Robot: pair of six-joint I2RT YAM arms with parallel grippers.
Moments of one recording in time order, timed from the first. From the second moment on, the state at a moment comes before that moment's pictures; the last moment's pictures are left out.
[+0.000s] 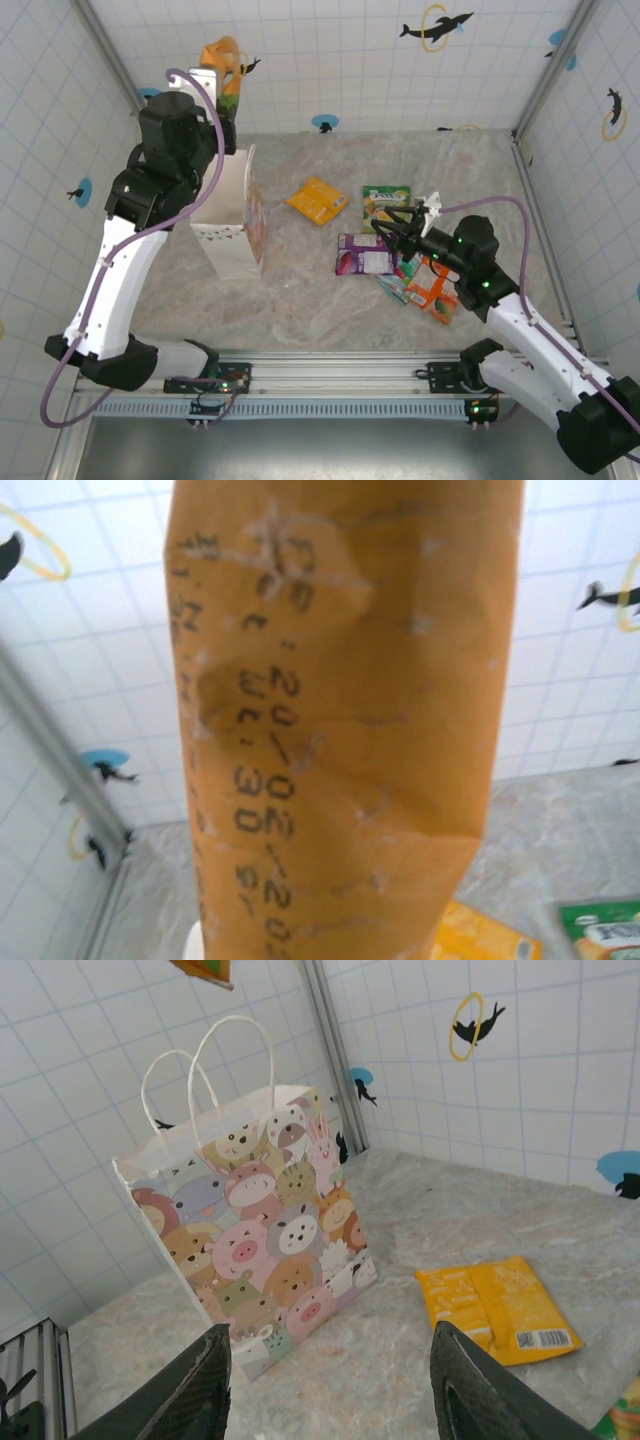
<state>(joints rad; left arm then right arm) -0.45 1.33 1.83 -0.77 -0.35 0.02 0.49 0.86 0.57 0.23 -0.48 0.24</state>
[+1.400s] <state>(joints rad) -0.33 1.53 1.76 -1.28 -0.15 -0.35 0.55 0.90 0.57 0.20 -0.45 0.32</state>
